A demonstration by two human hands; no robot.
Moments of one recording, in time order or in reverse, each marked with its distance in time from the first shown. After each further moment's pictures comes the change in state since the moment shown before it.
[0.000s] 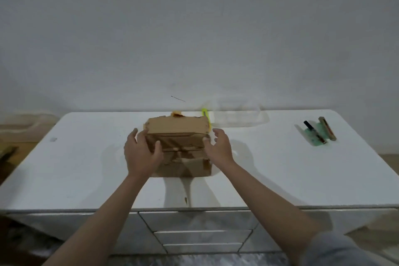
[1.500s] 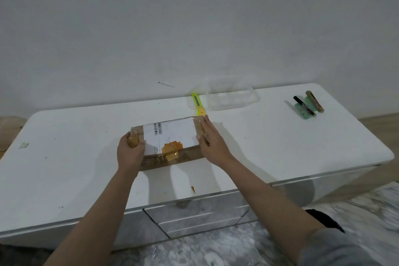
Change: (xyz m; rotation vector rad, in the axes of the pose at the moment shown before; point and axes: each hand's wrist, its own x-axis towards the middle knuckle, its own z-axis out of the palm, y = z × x) left_hand 0.028 -0.051 0.018 -0.531 -0.194 -0.397; right_hand -0.018 0.021 0.021 -0.182 -0.146 -0.191
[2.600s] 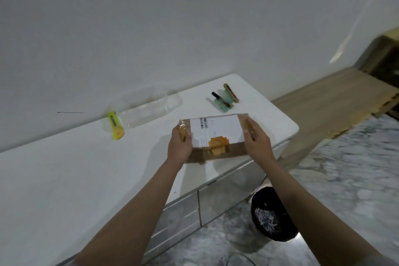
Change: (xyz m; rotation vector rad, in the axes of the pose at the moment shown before) left_hand -0.150 0.083 0.303 0.183 -0.597 0.177; right_hand -0.119 0.147 -0.261 -0.036 0.649 0.363
